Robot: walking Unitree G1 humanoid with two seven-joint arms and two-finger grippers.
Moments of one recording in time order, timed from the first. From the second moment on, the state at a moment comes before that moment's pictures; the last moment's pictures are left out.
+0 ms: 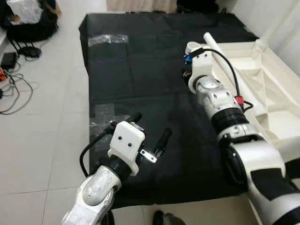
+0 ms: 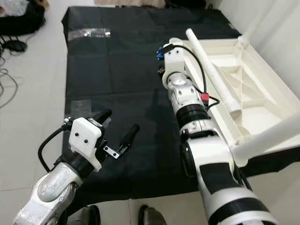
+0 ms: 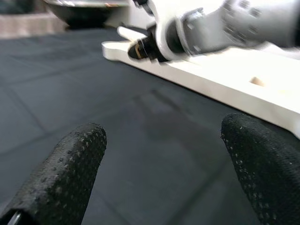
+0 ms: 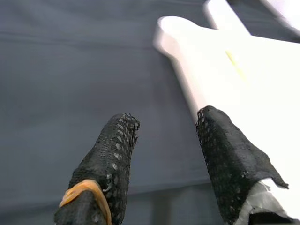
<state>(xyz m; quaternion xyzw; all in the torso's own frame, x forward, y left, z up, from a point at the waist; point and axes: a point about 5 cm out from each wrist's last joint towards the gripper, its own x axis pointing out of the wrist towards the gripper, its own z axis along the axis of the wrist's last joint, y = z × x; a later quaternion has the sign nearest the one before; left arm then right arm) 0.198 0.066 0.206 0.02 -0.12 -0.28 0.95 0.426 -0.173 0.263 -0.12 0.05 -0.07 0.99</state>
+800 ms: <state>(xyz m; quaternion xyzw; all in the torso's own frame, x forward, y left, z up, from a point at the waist) 0.188 0.073 0.208 0.04 -0.09 -0.28 0.96 0.422 -0.213 0.253 -0.11 0.08 -0.10 0.99</state>
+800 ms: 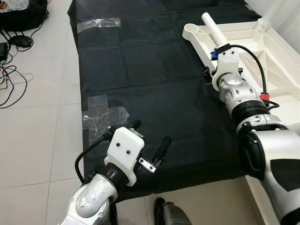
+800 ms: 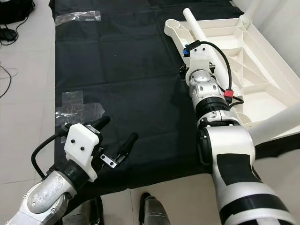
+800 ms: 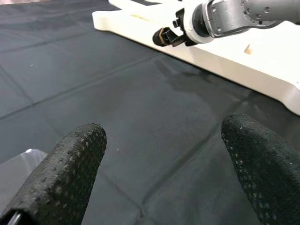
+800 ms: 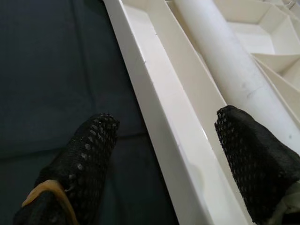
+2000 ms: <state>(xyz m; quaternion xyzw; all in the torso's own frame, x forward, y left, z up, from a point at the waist) 0.186 0.082 0.218 0.05 -0.09 -0.26 0.96 0.418 -0.227 0.250 -0.16 0.14 -0.04 0.98</state>
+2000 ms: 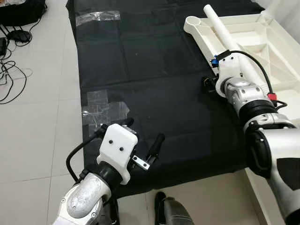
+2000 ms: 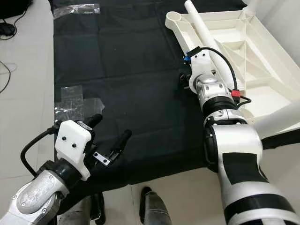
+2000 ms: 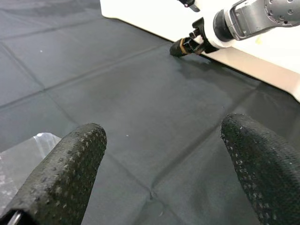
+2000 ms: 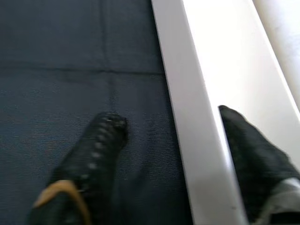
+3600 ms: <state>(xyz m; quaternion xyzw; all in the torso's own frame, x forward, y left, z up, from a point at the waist) 0.234 0.102 0.236 0.09 -0.14 -0.23 0.96 0.303 -0.211 0.225 -0.16 0.18 0.42 0.87</state>
